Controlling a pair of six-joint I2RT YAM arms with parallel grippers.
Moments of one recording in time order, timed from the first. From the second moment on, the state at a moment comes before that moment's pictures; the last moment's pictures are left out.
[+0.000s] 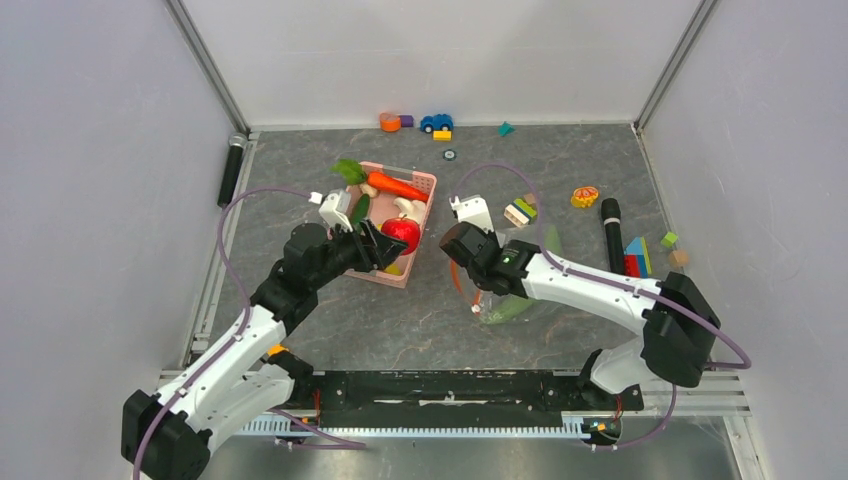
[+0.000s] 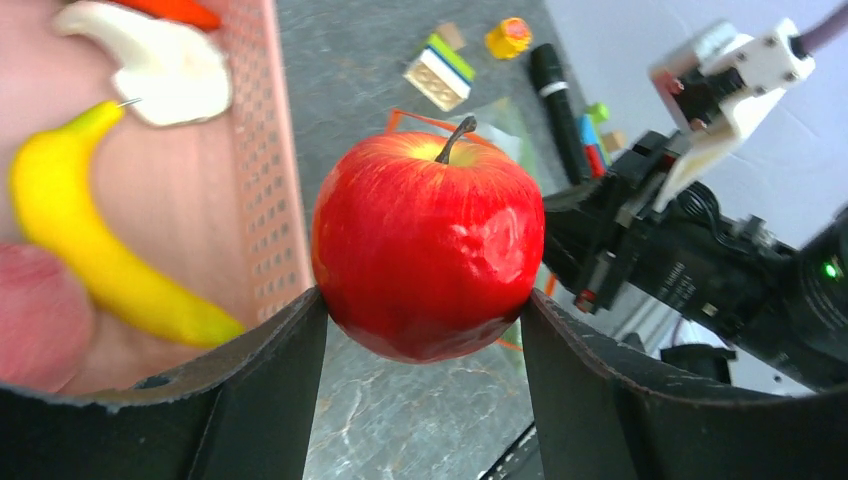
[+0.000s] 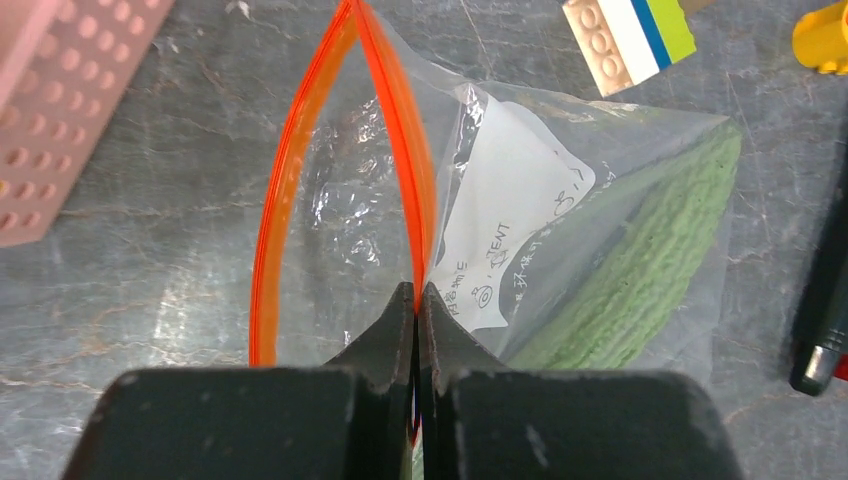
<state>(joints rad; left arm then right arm) -0.50 0.84 0.59 -0.04 0.19 -0.63 0.96 1.46 1.04 -0.56 0.66 0.45</state>
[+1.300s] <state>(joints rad) -0.83 1.20 0.66 0.20 0.21 -0.63 0.93 0.89 0.65 -0.16 0.25 0.46</state>
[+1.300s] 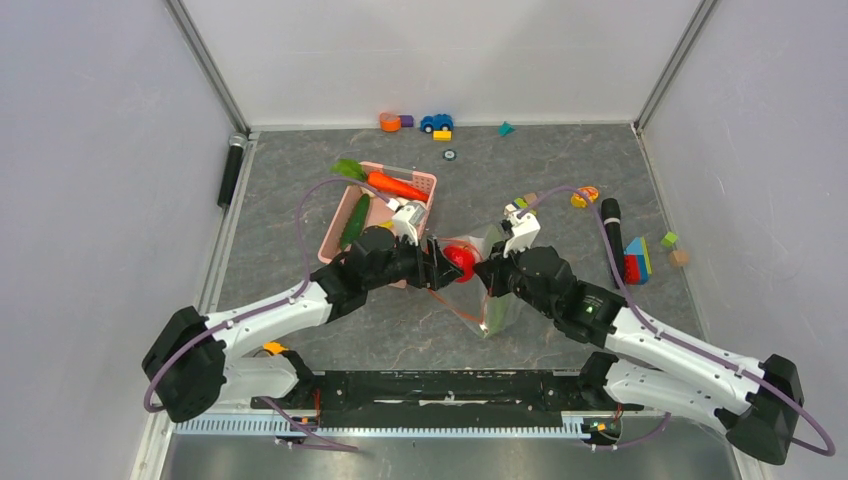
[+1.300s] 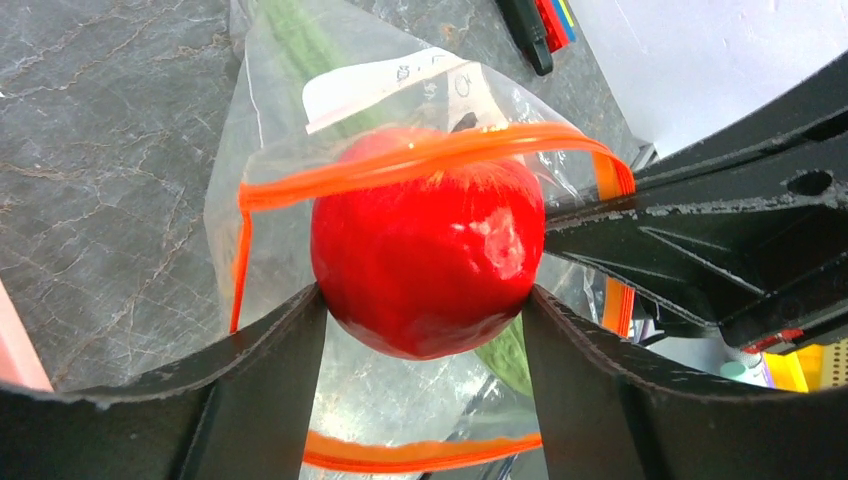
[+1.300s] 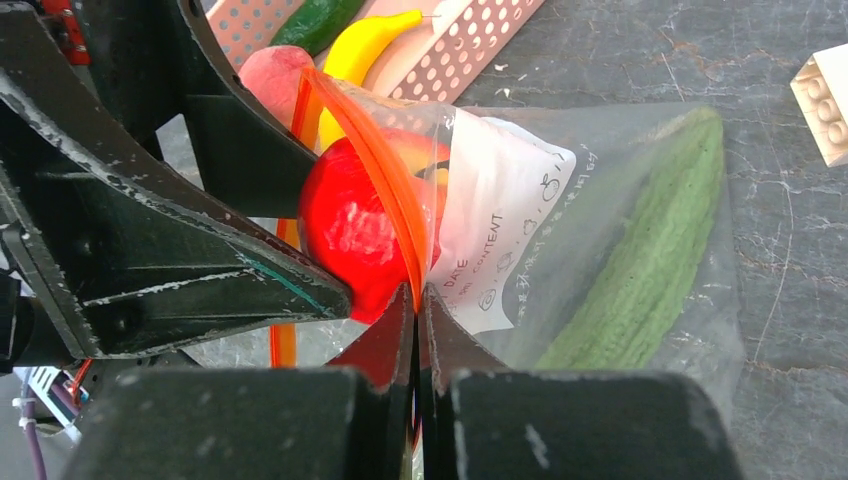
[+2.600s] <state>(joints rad) -0.60 1.14 0.90 -0.60 -0.38 -0.63 0.94 0.76 0.68 -0.32 0.50 0.32</state>
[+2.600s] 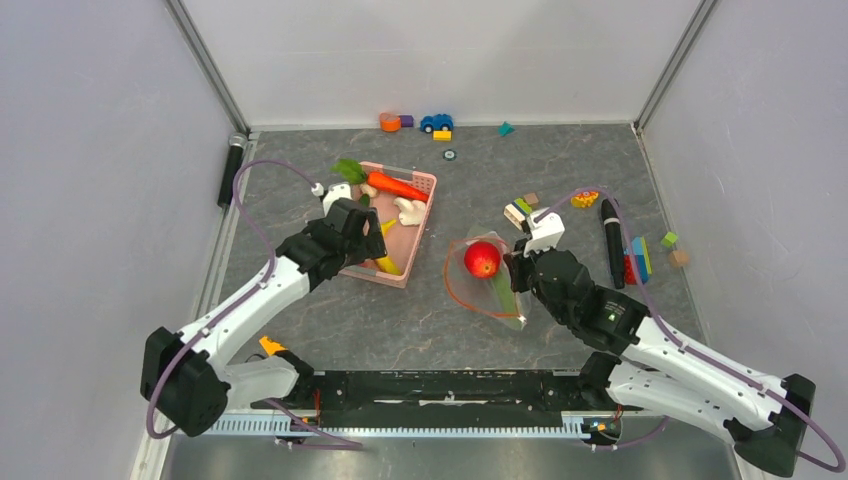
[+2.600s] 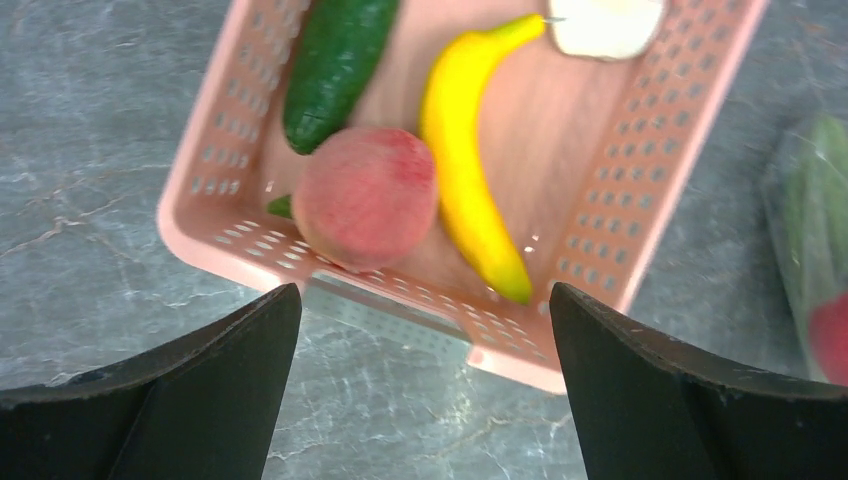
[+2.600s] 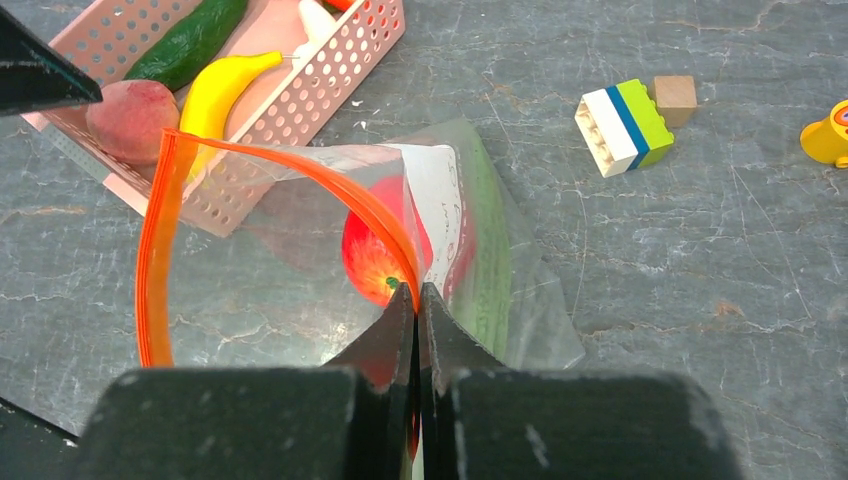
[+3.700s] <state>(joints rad) -0.44 1.48 0.96 -0.55 -0.33 -0.52 0.94 0.77 0.62 -0.28 0.49 0.28</state>
